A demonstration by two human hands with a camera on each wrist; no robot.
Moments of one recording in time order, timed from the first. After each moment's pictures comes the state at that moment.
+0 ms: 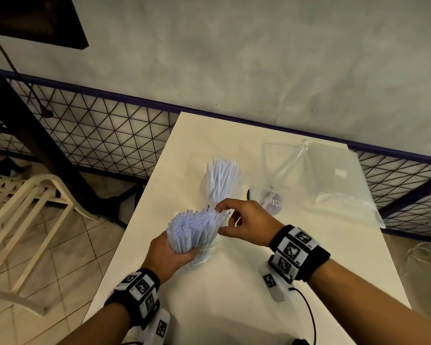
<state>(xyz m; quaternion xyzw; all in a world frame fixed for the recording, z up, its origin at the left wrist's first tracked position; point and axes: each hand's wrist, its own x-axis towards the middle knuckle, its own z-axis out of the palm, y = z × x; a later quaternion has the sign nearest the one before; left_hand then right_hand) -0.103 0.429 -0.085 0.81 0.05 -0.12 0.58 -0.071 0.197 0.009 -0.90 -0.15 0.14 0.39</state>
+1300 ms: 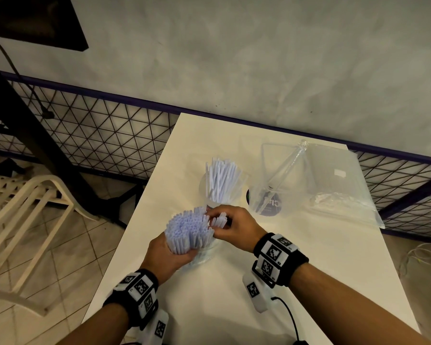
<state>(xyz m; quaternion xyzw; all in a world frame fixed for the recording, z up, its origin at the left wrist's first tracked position) -0.105 0.428 -0.083 0.82 0.05 -0.11 0.56 -0.078 0.218 -0.021 -0.83 -0.10 0.11 0.53</state>
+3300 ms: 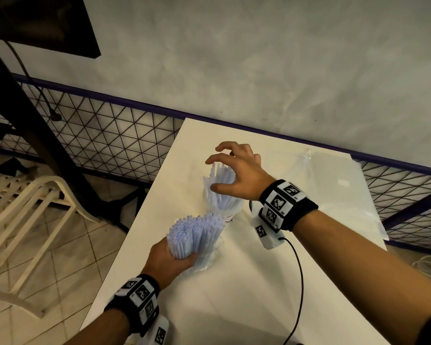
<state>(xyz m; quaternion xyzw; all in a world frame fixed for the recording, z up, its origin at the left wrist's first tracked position) -0.103 0.431 -0.090 0.80 0.06 -0.11 0.59 0.012 0.211 0.066 -0.96 -0.21 0.00 0.20</state>
